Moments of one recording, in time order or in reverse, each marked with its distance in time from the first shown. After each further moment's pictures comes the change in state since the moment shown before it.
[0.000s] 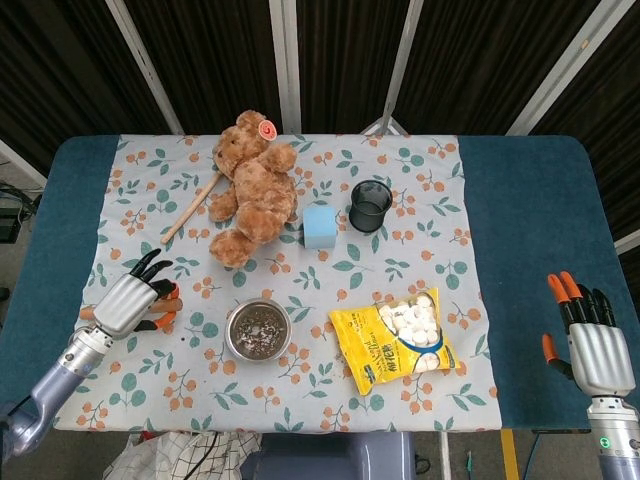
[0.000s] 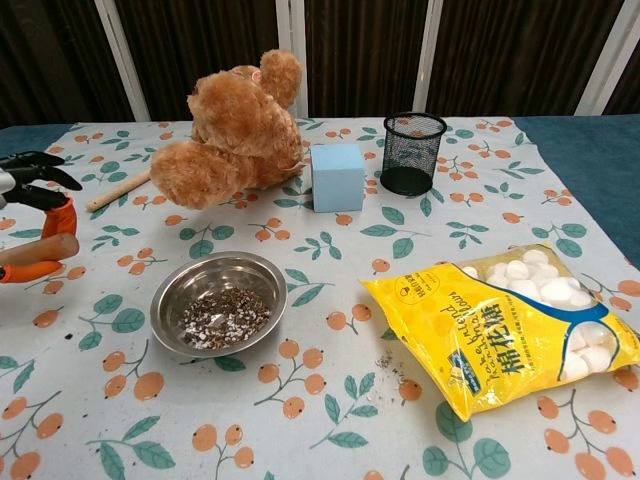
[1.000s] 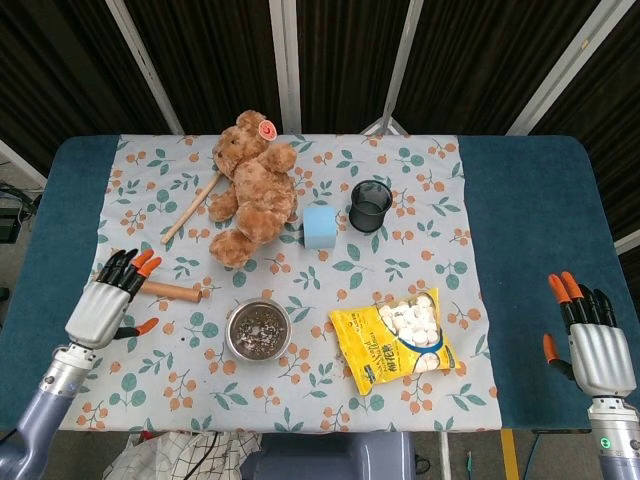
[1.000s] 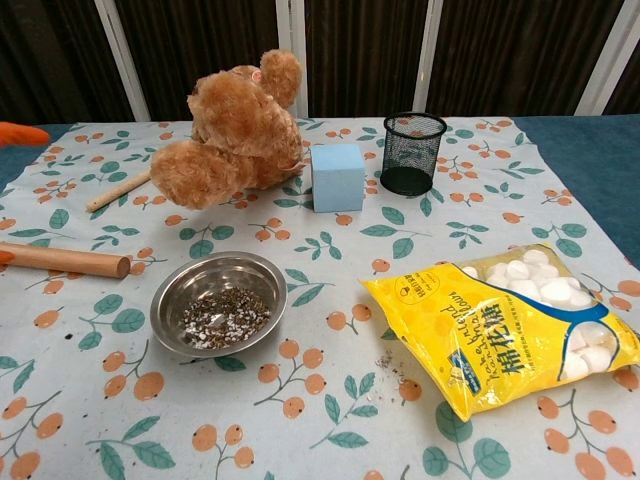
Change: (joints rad) left arm 0.114 0.207 -0.050 -0.523 -0.165 0.030 0.338; right arm -0.003 -0.001 -0.001 0.001 -0.002 0.004 -0.003
